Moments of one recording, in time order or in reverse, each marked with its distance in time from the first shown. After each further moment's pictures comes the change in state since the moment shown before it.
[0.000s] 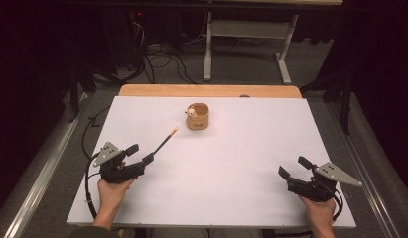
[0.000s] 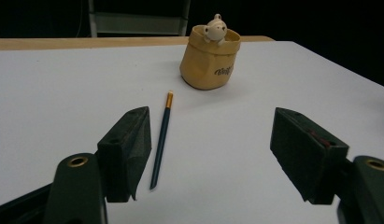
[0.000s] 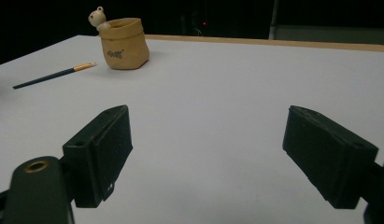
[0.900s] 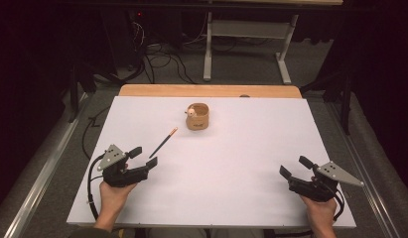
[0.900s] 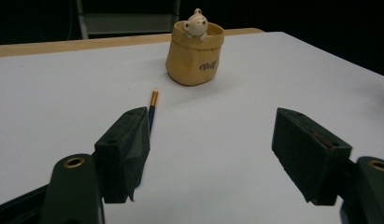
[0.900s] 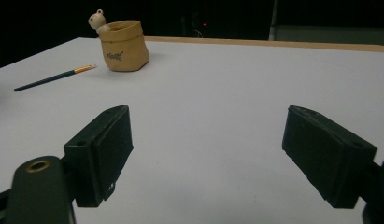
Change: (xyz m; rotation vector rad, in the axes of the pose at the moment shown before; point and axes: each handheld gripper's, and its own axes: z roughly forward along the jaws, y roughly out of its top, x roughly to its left) left arm -0.014 0.000 -0.002 0.024 -0.032 0.060; right arm -0.002 0.001 -0.001 -0.006 0.004 0.010
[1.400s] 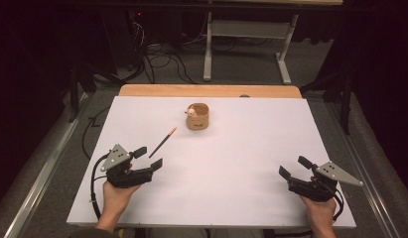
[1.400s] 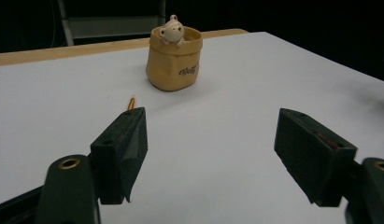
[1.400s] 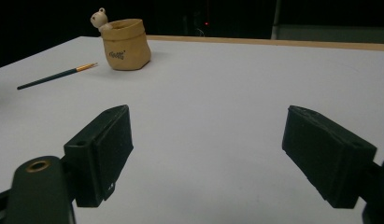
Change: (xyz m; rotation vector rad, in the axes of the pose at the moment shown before) left arm -0.013 0.009 0.003 -0.011 -0.046 0.020; right arm 0.000 0.000 0.001 0.007 0.006 -0.001
